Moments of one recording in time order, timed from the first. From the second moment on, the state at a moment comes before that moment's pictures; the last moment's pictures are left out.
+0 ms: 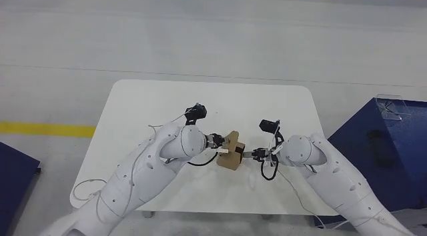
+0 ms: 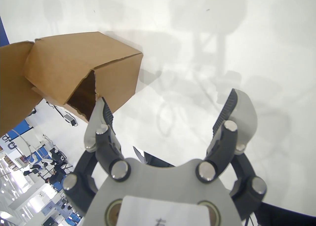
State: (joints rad) left arm 0.63 -1.33 -0.65 -1.39 0.44 0.69 -0.93; right arm -0.87 -0.94 0.88 -1.44 -0.31 0.40 1.01
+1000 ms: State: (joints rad) left arm 0.60 -1.39 -0.61 -1.24 0.44 0.67 -0.96; right arm -1.02 -0.89 1.12 -1.54 -0.21 0.21 1.04
